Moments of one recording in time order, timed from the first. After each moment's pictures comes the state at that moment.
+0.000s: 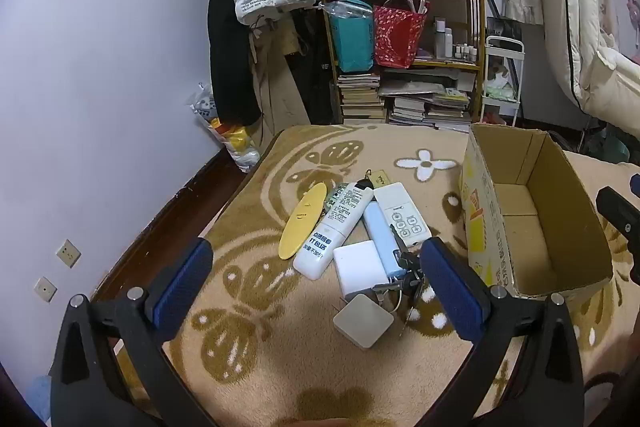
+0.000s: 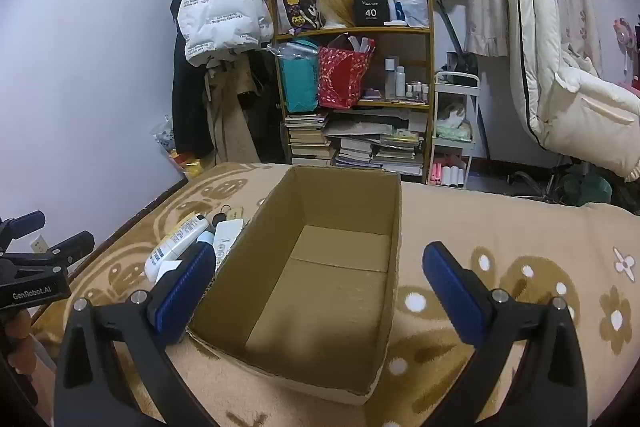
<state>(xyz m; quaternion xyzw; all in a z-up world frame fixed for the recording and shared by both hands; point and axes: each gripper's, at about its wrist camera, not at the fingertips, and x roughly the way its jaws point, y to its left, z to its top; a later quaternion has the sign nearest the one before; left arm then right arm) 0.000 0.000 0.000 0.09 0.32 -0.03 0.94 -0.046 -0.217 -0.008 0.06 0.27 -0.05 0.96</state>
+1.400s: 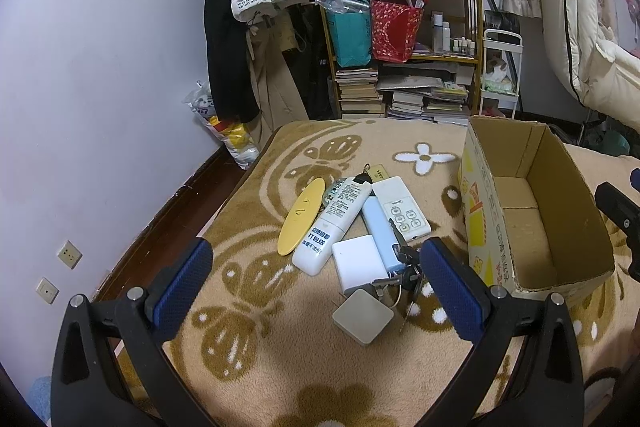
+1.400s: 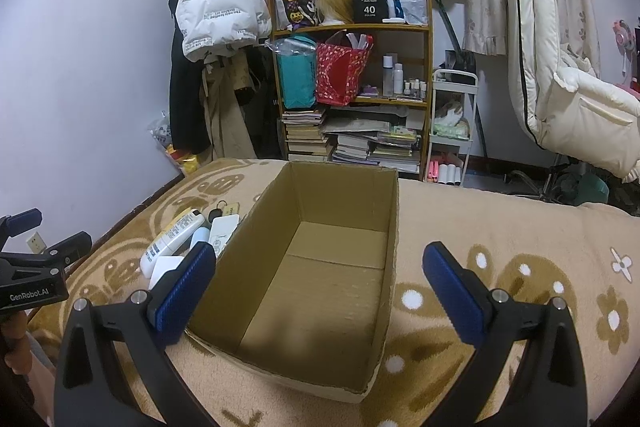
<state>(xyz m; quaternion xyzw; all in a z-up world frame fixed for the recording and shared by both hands) 0.000 -0.002 -0.008 0.10 0.32 -0.03 0.94 -0.045 -0.216 -0.010 0.05 0.27 -0.06 0.96</state>
